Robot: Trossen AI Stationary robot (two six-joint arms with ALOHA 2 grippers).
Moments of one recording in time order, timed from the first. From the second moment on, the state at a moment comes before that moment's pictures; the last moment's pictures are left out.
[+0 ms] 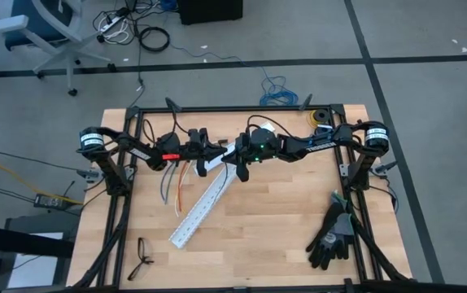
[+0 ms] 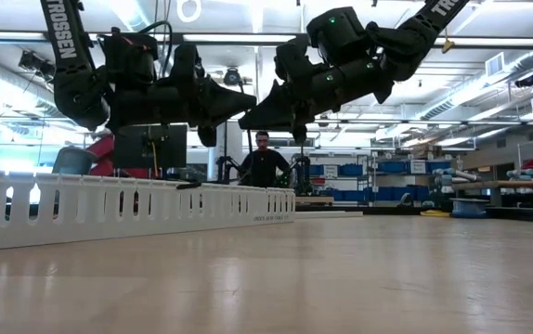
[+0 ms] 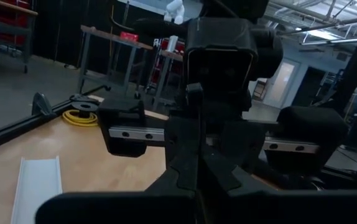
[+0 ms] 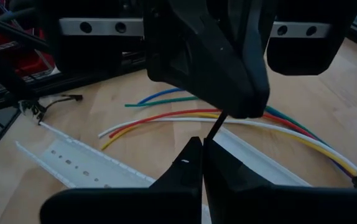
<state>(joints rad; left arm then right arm) 0.35 1.68 0.44 1.39 0.28 -0.32 -0.16 1.77 0.96 0.42 -0.22 0.18</state>
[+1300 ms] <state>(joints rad) 0.56 1.68 0.41 1.52 0.53 -0.47 -0.14 1.77 0.96 0.42 -0.16 0.19</state>
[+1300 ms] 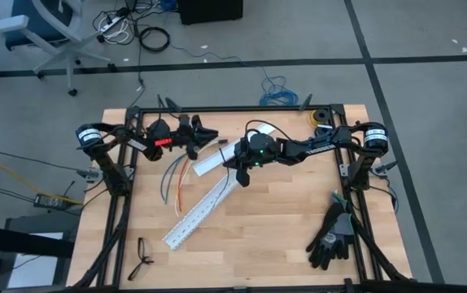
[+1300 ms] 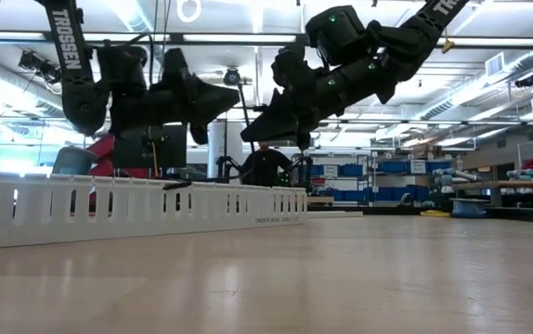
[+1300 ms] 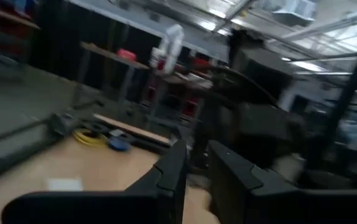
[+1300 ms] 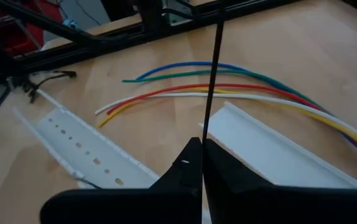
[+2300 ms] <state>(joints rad) 0.42 1.68 0.43 1.46 0.50 -0.39 -0.16 1.77 0.96 0.45 -0.15 0.21</state>
